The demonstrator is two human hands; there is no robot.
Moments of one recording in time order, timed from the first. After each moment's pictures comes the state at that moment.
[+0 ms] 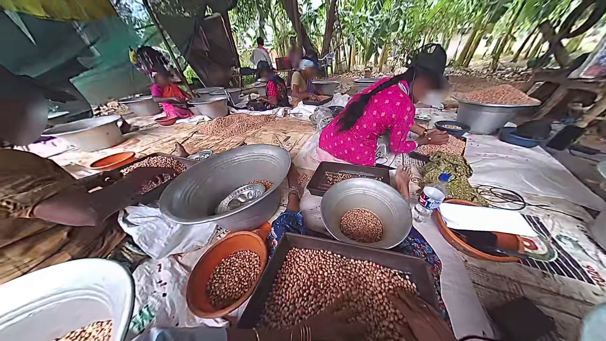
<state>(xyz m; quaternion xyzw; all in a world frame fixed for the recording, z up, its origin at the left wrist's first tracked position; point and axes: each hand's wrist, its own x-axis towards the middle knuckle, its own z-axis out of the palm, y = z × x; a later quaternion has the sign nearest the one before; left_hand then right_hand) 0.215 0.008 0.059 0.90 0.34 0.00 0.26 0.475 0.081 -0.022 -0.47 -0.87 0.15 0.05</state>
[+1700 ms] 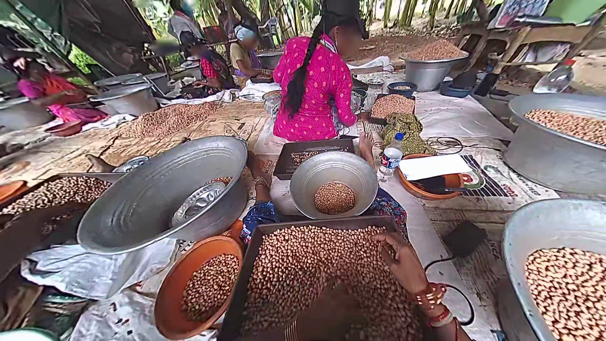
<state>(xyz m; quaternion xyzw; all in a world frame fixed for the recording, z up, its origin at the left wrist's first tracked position) 0.223 0.021 -0.030 0.92 0.30 0.08 0.26 0.467 0.099 -0.034 -0.54 -0.71 0.23 0.39</state>
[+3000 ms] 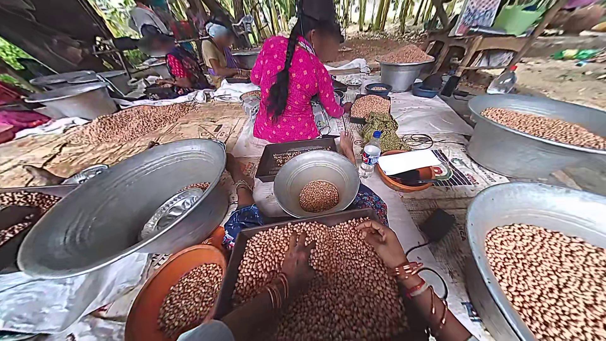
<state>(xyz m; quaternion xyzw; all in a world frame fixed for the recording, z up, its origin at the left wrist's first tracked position) 0.194 0.102 -0.039 0.77 0.61 -0.01 0.19 0.472 0.108 -0.026 -0.51 -0.62 0.38 0.46</state>
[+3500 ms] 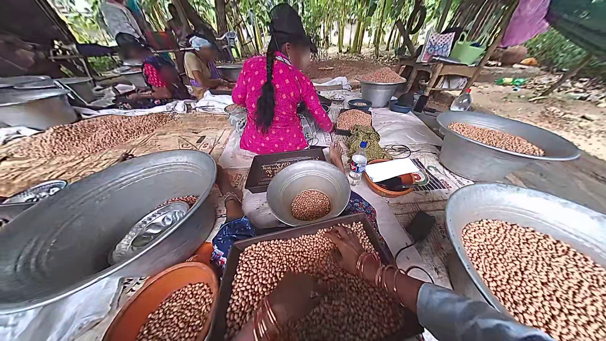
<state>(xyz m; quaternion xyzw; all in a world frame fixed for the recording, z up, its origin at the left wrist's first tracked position) 0.192 0.060 0.051 0.83 0.44 -0.15 0.32 0.405 0.122 -0.029 -0.54 -0.81 0.20 0.07</state>
